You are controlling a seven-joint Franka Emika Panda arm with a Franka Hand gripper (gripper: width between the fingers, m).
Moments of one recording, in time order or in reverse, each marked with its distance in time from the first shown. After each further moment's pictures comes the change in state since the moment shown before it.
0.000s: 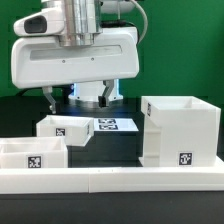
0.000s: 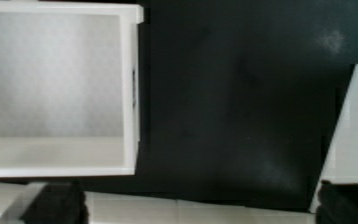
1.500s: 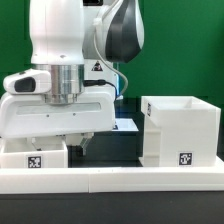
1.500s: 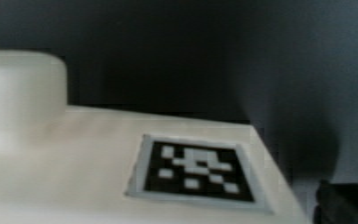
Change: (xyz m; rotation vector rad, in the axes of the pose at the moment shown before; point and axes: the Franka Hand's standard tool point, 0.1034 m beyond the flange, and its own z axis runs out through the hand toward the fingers) arm -0.034 0.037 0.093 -0.091 0.017 -0.086
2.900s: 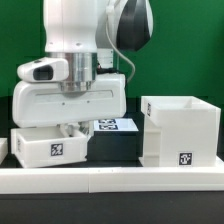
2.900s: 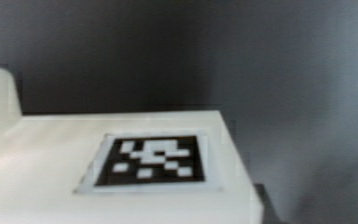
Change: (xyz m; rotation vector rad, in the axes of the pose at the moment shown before) arm -0.006 -0.028 -0.024 0.024 -0.012 -0.113
